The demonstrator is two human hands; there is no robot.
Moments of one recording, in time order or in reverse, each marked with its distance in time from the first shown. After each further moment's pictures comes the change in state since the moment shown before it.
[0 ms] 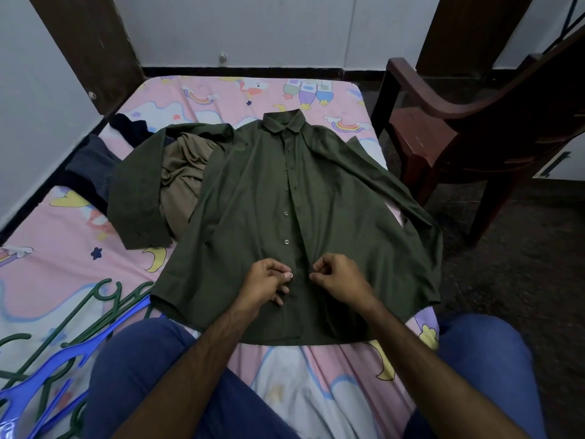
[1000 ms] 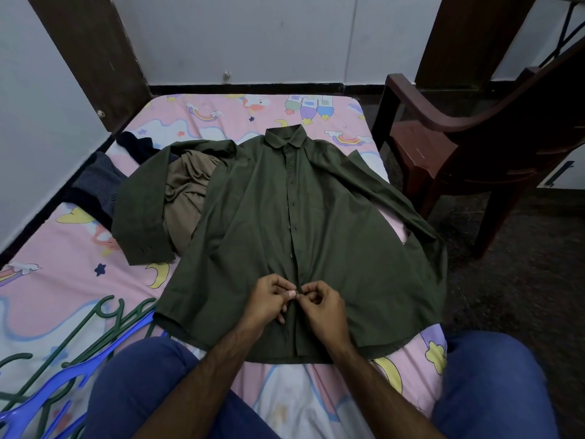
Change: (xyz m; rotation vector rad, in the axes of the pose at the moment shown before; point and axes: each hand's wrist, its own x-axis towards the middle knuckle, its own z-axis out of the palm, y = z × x) left_hand 0.012 -0.015 0.002 0.099 0.010 0.060; right_hand -0.016 0.010 0.072 0.390 0.269 0.010
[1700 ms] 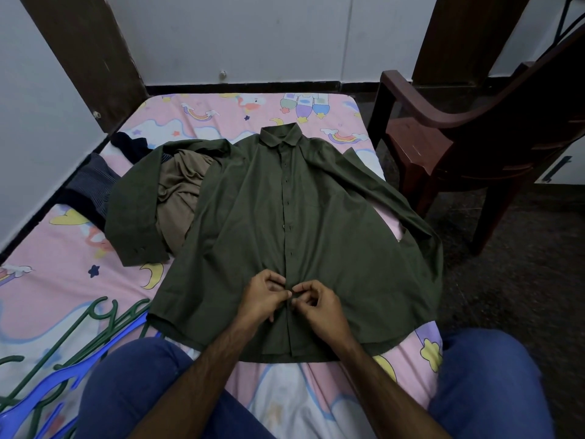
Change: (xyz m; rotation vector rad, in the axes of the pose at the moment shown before) left_hand 0.000 0.005 0.000 0.051 0.075 0.002; right_hand 0.003 0.002 -0.014 0.026 -0.191 0.003
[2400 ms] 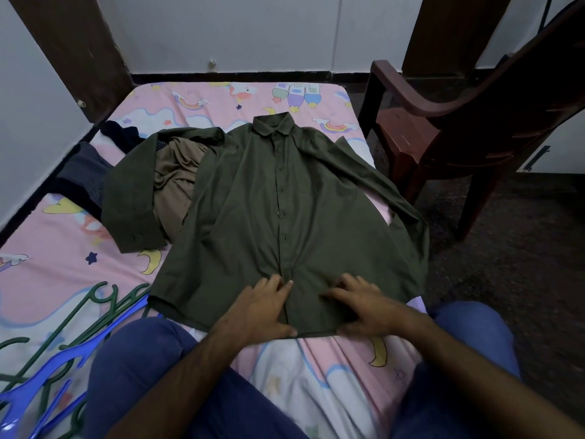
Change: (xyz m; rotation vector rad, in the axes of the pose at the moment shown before) left_hand -0.060 0.008 -0.025 1.316 -0.373 0.501; right_hand -0.027 -0.007 -0.111 -1.097 -0.562 -0.281
